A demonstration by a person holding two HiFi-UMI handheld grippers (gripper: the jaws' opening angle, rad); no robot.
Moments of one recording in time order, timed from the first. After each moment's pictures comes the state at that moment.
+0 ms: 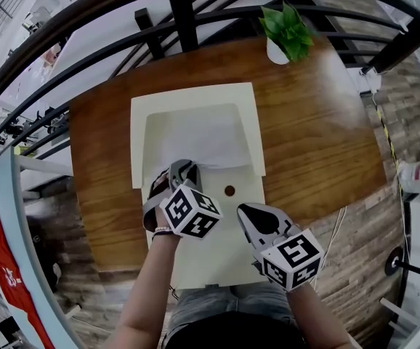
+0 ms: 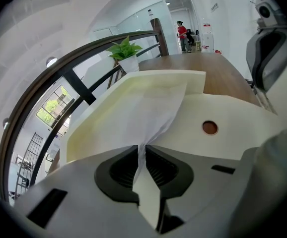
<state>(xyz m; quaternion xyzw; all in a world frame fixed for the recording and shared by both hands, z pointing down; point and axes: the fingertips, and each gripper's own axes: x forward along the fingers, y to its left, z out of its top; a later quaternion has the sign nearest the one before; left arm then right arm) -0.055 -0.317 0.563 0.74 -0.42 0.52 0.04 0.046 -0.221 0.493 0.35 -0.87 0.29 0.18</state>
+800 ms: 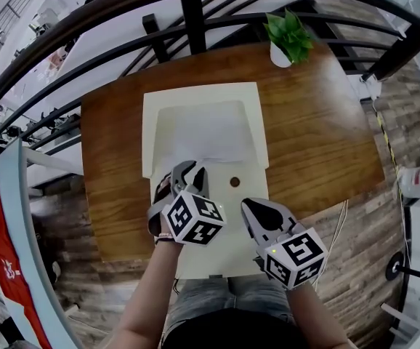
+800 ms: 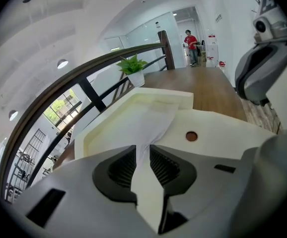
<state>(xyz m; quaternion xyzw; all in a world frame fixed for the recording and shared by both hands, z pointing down) -0.054 -0.286 0.519 0.75 -0.46 0.47 0.04 0.041 -0.207 0.464 0.37 -0.88 0.26 0.15</state>
